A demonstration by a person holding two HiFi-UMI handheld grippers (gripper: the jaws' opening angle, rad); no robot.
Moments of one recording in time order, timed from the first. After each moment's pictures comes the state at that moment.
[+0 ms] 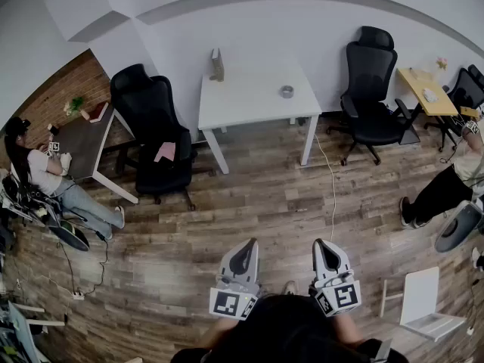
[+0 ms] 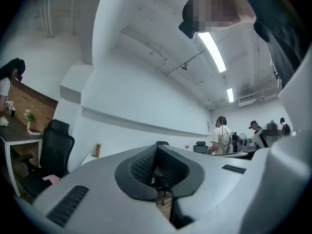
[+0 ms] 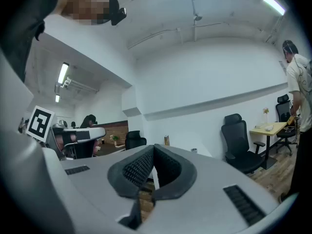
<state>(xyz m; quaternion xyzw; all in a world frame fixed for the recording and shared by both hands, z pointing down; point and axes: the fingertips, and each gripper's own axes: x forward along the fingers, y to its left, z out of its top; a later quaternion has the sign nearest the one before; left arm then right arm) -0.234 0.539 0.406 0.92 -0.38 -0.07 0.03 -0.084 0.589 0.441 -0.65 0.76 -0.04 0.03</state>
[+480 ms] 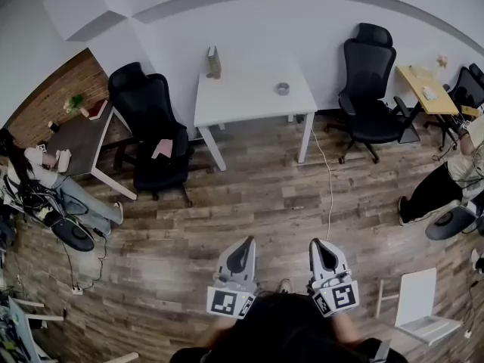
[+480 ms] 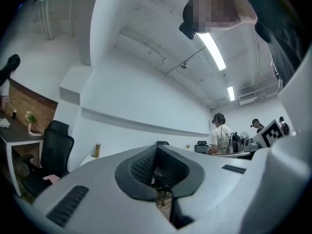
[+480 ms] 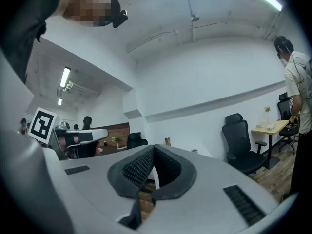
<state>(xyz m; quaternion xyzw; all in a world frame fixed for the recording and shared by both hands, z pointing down) -0.200 0.552 0.399 0.92 -0.39 -0.08 0.03 -0.053 0.603 0.435 -0.63 0.77 -0.04 0.05</state>
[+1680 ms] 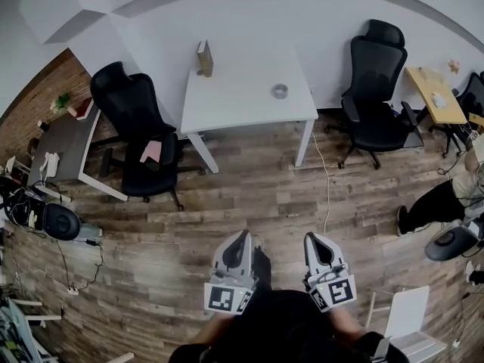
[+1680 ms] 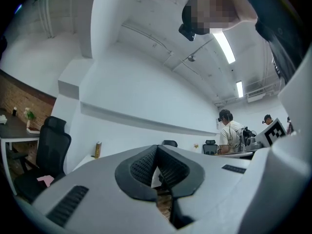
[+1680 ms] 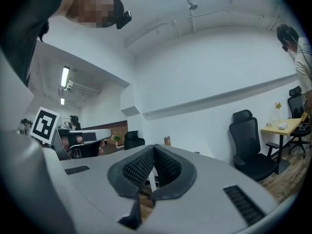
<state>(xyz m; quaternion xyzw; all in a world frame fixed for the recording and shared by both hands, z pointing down) -0.124 0.394 0.422 0.91 -0.41 -0.07 0.03 0.019 0.441 0.452 -0.61 0.79 -0.05 0.04</state>
